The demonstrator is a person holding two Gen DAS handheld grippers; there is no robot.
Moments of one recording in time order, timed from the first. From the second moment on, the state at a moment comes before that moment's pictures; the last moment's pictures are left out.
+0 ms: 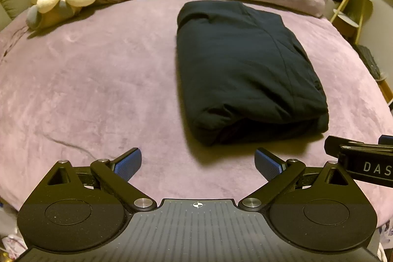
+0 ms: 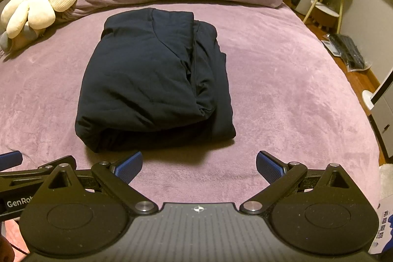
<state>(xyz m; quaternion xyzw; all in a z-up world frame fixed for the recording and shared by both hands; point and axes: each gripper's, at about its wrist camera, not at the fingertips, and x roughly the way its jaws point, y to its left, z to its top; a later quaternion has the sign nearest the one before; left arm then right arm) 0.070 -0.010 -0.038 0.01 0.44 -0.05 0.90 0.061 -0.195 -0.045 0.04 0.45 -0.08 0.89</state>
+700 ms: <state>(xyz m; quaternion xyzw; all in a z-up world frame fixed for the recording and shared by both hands) 0.070 -0.011 -0.038 0.02 0.44 -0.05 0.90 0.061 -0.196 -0.043 0.04 0.45 -0.08 0.89</state>
